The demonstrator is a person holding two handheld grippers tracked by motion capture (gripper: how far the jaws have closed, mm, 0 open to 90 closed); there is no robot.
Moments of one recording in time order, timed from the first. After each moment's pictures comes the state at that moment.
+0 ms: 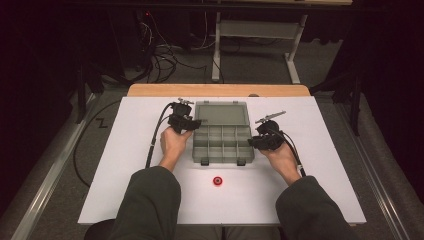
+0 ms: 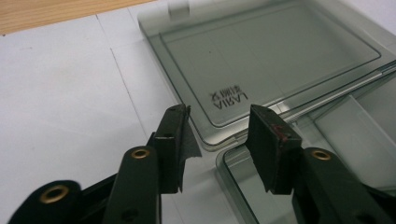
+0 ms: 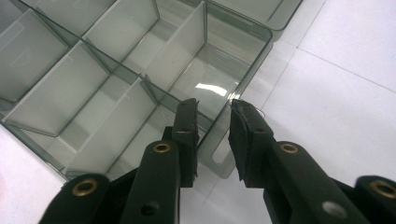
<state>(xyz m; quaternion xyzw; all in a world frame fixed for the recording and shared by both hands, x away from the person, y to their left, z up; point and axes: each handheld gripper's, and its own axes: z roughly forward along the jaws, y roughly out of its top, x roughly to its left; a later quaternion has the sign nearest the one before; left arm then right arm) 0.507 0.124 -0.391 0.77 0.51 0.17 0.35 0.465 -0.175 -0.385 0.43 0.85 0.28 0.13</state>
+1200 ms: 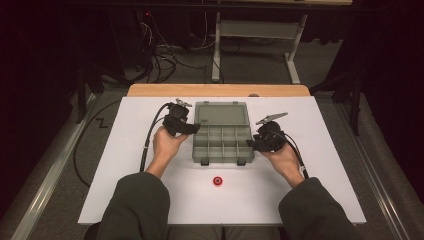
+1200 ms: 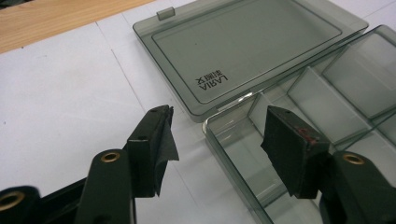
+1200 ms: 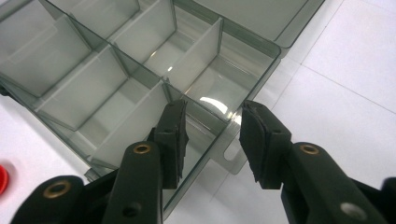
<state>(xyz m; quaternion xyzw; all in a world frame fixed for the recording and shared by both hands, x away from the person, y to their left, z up) 0.477 0.133 -0.367 0.79 0.47 0.18 0.34 0.454 -0.176 -0.376 0.40 0.85 0.31 0.14</state>
